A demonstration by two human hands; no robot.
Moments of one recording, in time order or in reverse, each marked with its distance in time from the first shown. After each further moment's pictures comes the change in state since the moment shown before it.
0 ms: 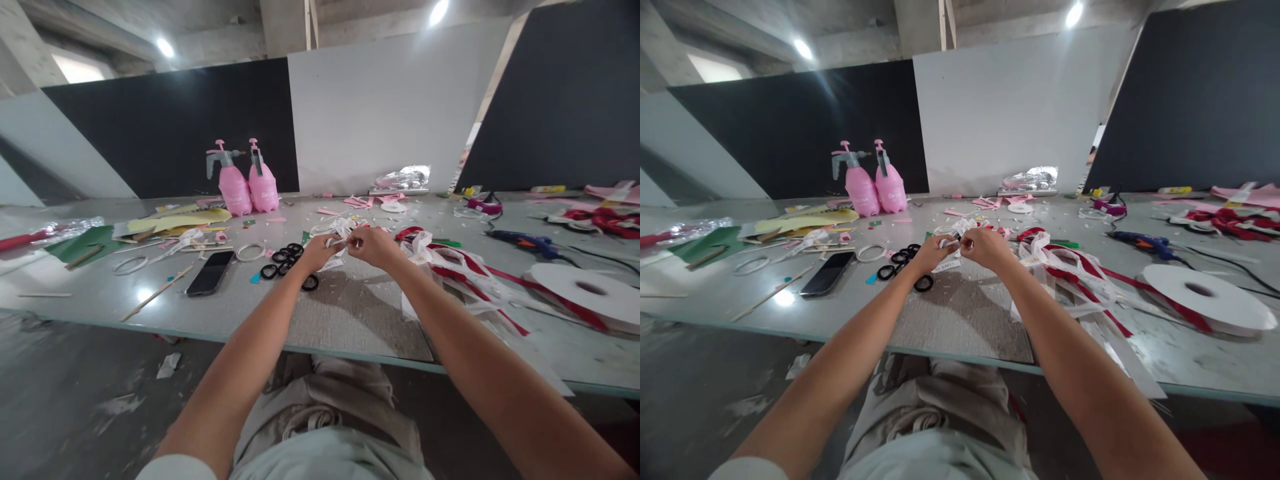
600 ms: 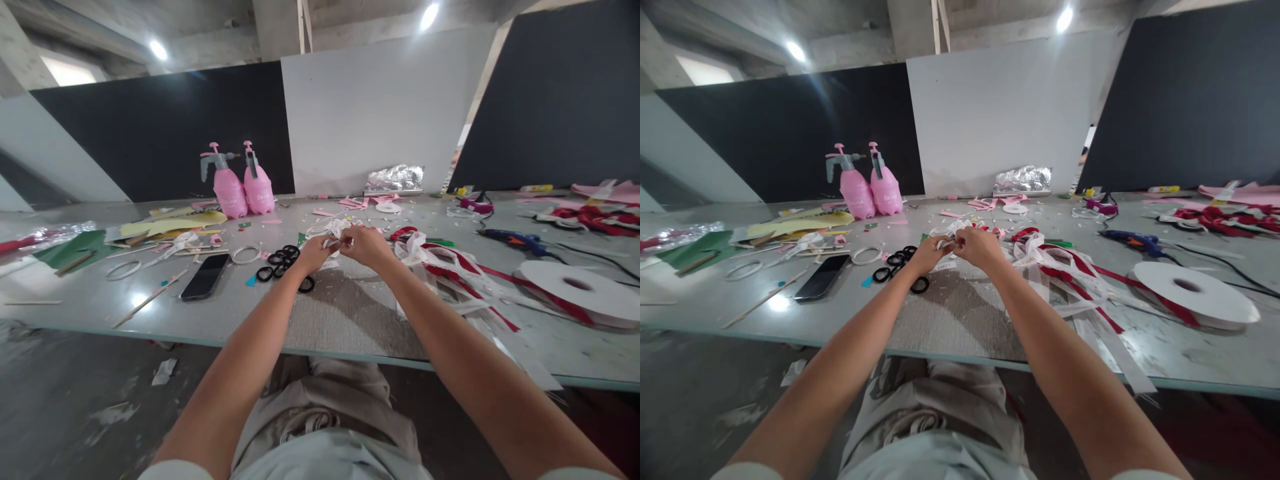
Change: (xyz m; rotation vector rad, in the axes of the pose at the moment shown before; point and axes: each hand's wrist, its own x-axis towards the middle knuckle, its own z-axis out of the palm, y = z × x) left_hand 0.002 0.000 0.002 0.067 -0.025 0.046; right_hand 0.004 -0.010 0.001 -0.096 0.009 0.059
